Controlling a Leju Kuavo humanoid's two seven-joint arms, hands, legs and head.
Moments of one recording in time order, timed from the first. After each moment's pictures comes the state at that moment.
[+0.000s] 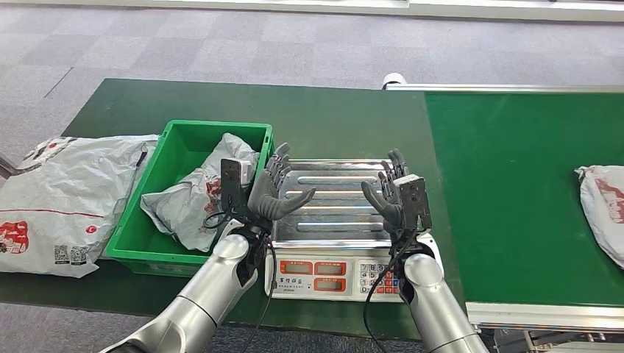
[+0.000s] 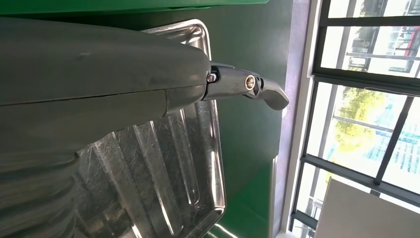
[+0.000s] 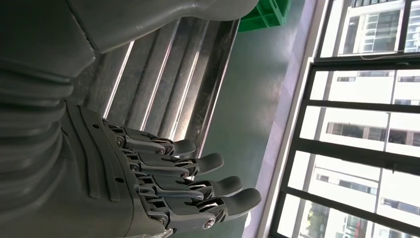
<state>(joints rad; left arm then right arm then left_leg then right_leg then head) -0.56 -0.25 -0.35 -0.72 0.15 -0.01 -0.48 -0.36 0.06 0.24 -1.12 0.11 -0.19 -0.31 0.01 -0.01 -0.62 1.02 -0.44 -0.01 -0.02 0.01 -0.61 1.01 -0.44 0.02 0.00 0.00</state>
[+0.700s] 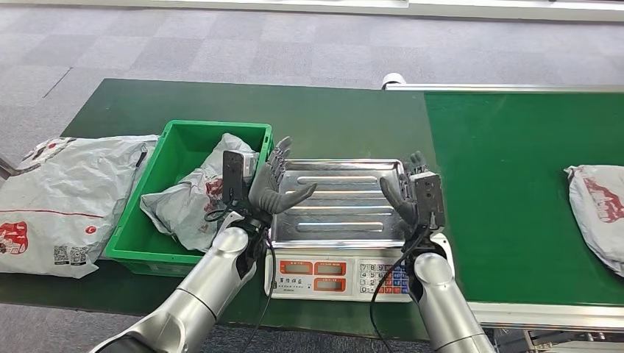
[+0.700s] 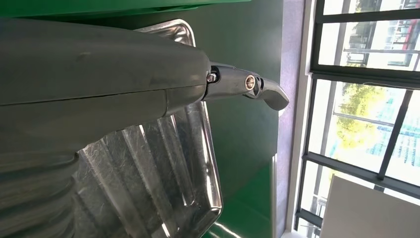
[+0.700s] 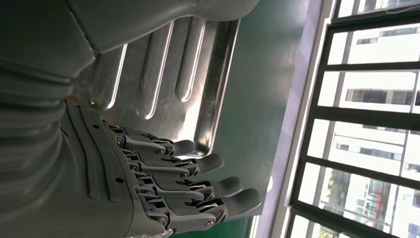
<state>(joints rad) -0.60 -0.25 -0.35 -0.71 0.13 -0.03 -0.46 -0.36 0.04 0.17 -1.12 0.14 -0.26 -0.26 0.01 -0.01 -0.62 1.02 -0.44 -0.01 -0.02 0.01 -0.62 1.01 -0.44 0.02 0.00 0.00</state>
